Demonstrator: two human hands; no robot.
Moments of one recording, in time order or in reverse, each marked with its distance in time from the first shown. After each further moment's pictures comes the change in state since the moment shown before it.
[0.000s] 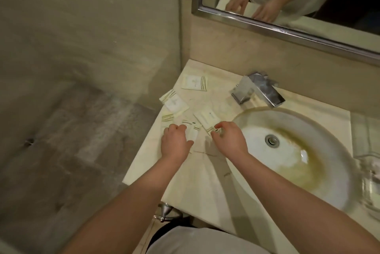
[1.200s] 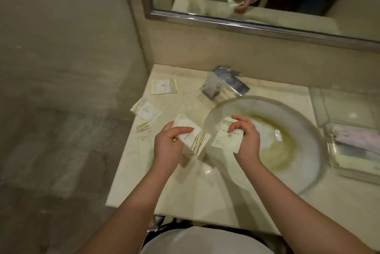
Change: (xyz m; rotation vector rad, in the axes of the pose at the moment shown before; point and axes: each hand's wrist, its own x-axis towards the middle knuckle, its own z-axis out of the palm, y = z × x) left_hand -0.033 0.051 -0.037 -0.964 -0.051 0.165; right_hand -0.049 0.035 -0.056 1.135 0.379 0.208
